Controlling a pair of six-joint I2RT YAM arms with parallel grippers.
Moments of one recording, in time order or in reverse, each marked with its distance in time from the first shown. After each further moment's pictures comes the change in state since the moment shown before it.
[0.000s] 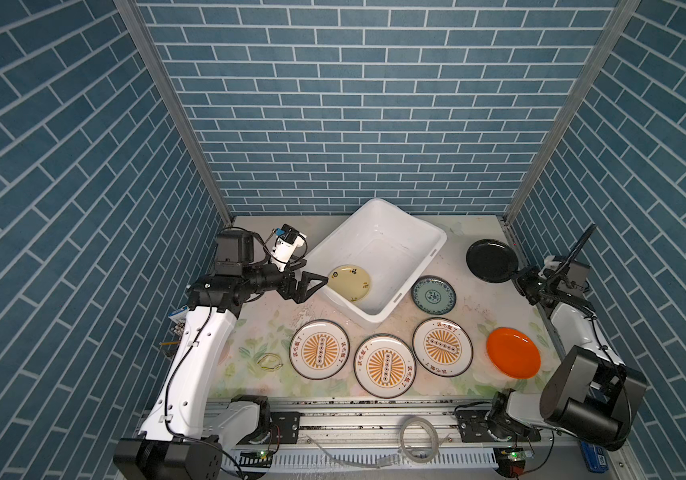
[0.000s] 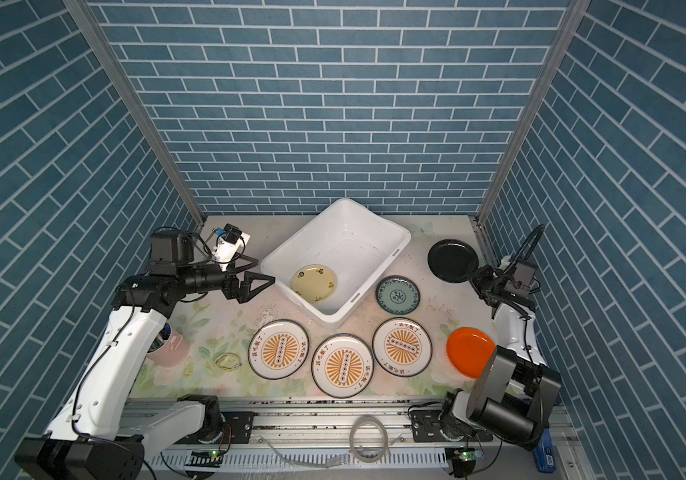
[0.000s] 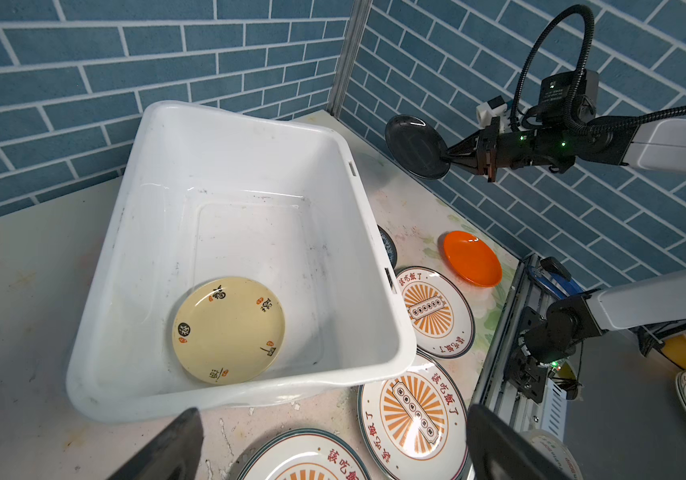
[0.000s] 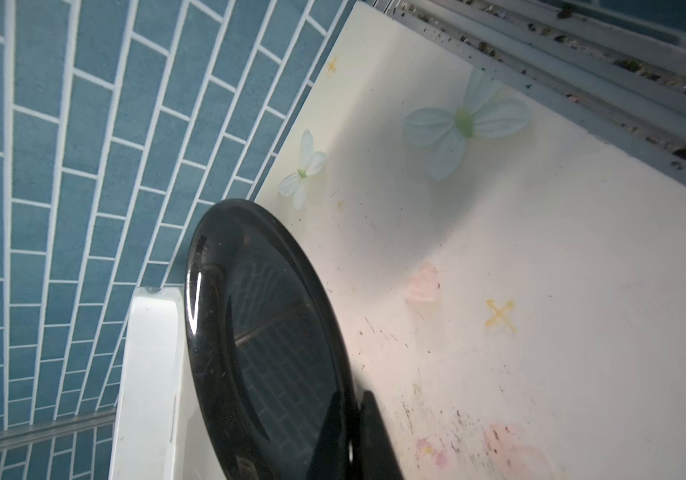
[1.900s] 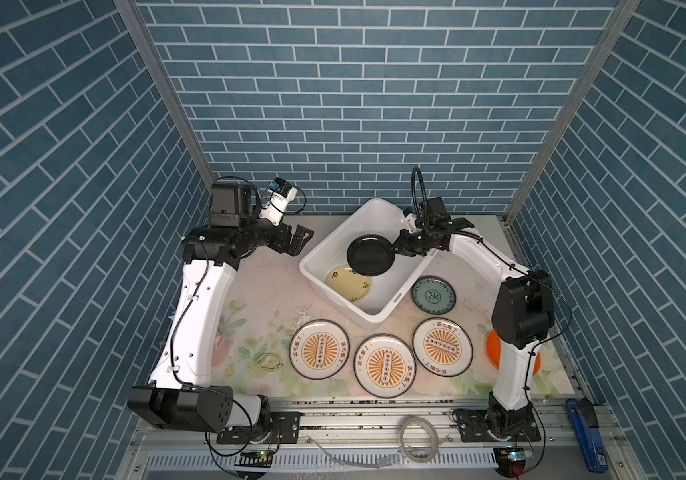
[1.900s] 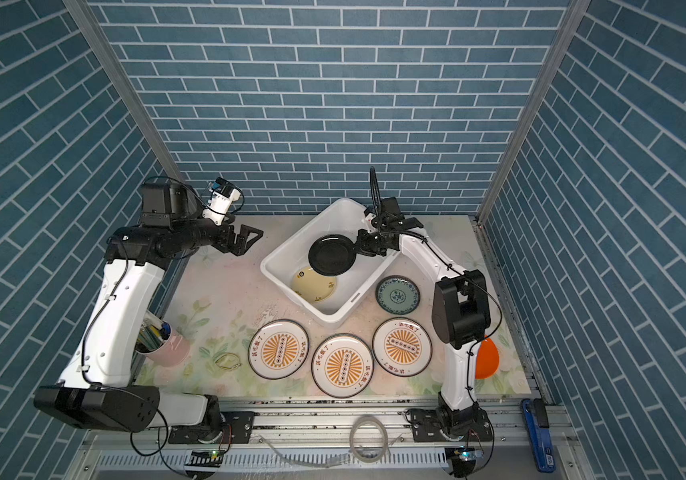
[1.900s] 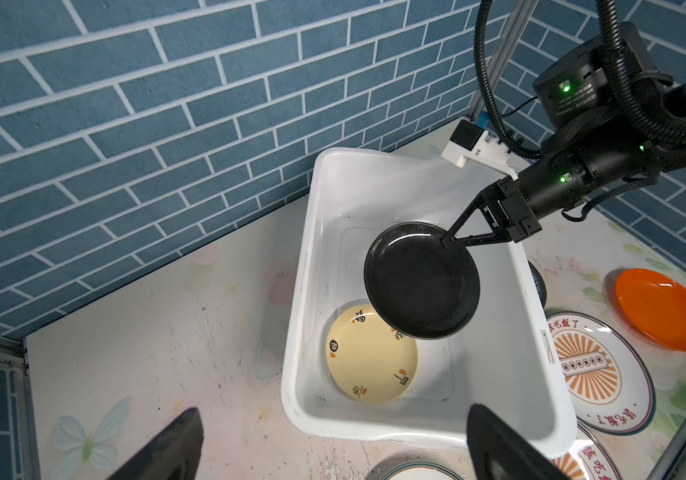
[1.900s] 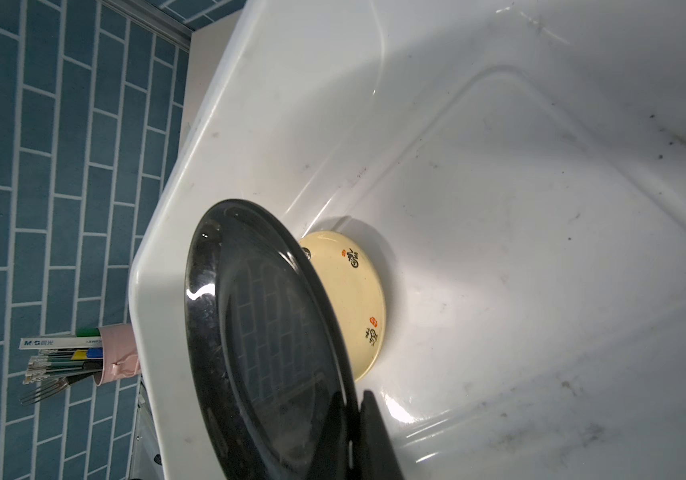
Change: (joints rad) left arm 0.000 0.288 0.490 -0.129 -0.383 0.030; right arm 0.815 0.688 0.911 -0.478 -0.013 -0.269
